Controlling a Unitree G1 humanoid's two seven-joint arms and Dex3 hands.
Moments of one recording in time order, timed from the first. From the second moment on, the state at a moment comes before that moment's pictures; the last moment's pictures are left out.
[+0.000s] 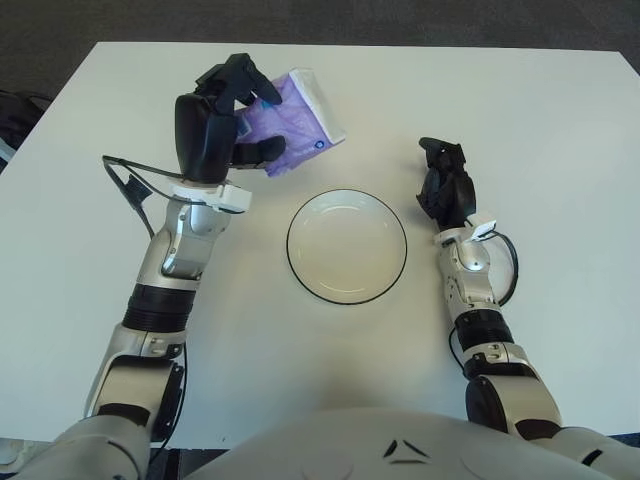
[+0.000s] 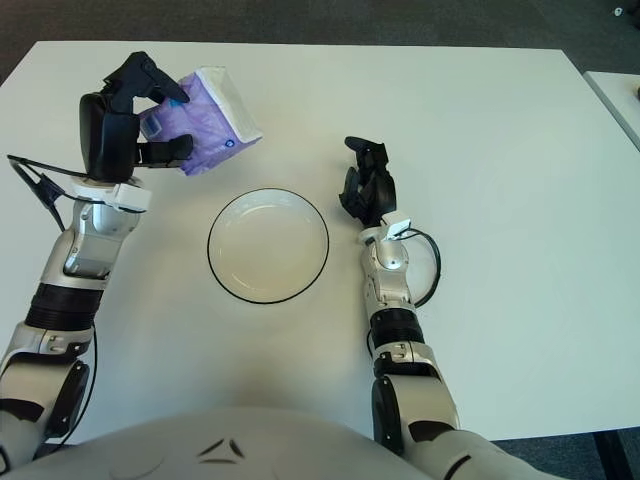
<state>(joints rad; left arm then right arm) -0.39 0.35 -0.04 -0.03 0.57 -0.42 0.43 -0.33 0.02 -0.12 0.55 0.09 -0.48 0.06</state>
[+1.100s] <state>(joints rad) -0.36 0.26 -0.08 -0.12 0.56 -0.47 0.37 -0.36 0.01 -0.11 0.60 0.05 -0.51 0.04</state>
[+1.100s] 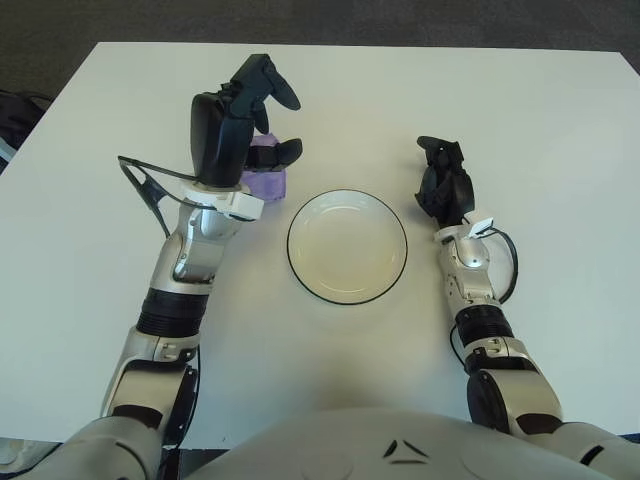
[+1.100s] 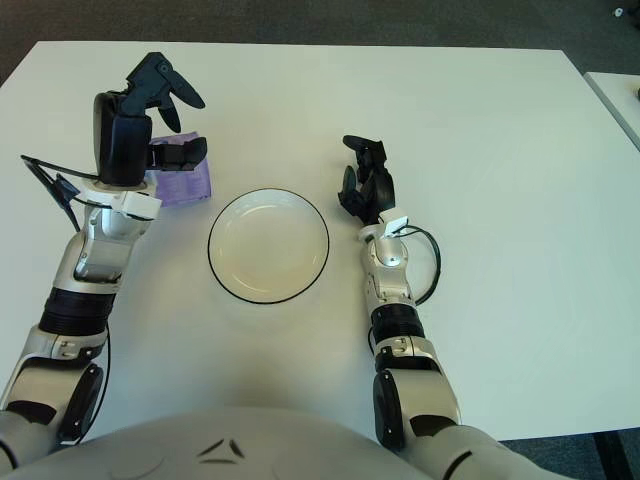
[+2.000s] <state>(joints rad) -0.32 0.25 -0.14 -0.07 0.47 -0.63 0.23 -0.37 -0.01 -0.11 0.62 0.04 -0.52 0.03</state>
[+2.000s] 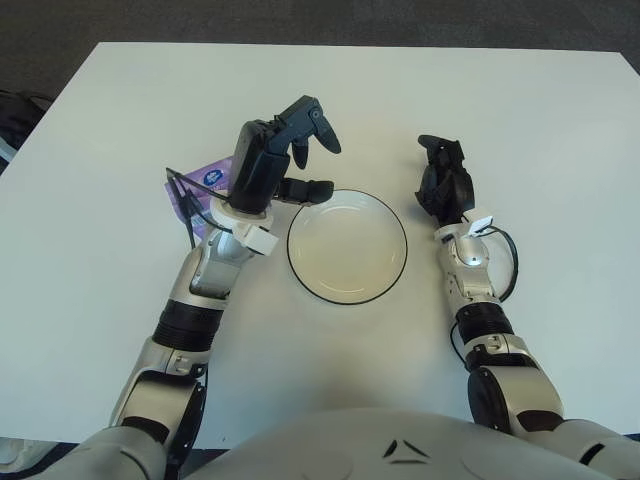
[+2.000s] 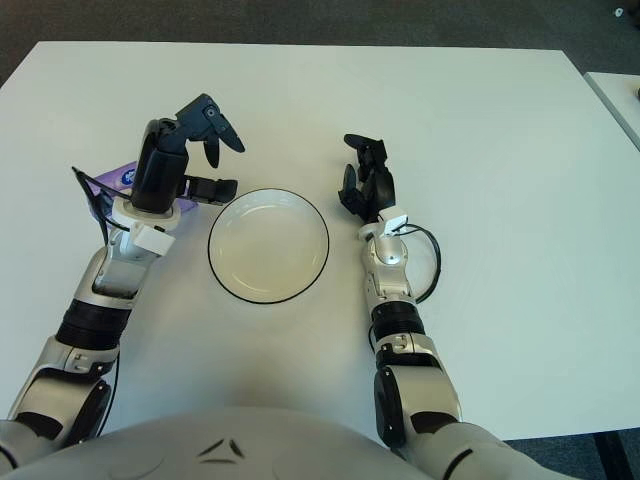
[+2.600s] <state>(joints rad) -0.31 0.33 -0.06 -0.23 0.90 -0.20 0.13 -0.37 -0.01 -0.10 0.62 0.05 -0.52 0.03</state>
